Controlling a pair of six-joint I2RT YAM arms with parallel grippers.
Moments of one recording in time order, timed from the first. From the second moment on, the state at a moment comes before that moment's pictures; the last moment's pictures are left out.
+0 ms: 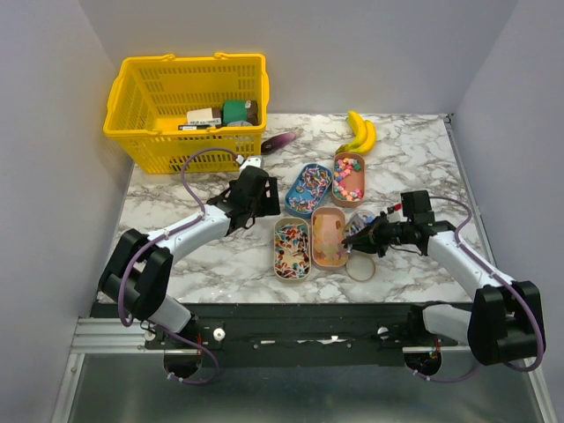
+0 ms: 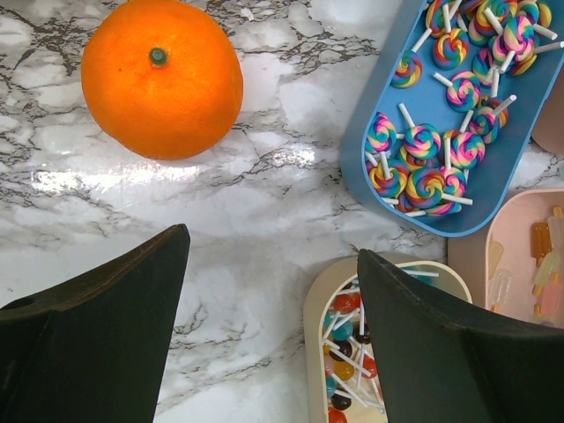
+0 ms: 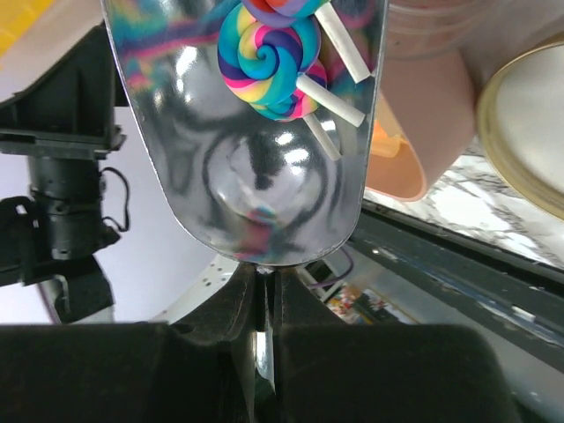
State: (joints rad) left arm -0.59 1.51 0.94 -0.17 -0.22 -0.52; right arm 0.15 1.19 0.61 -0.44 -0.82 1.13
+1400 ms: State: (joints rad) left arm -0.59 1.51 0.94 -0.17 -0.22 -0.50; right arm 0.10 1.01 0.45 -0.08 -0.92 1.60
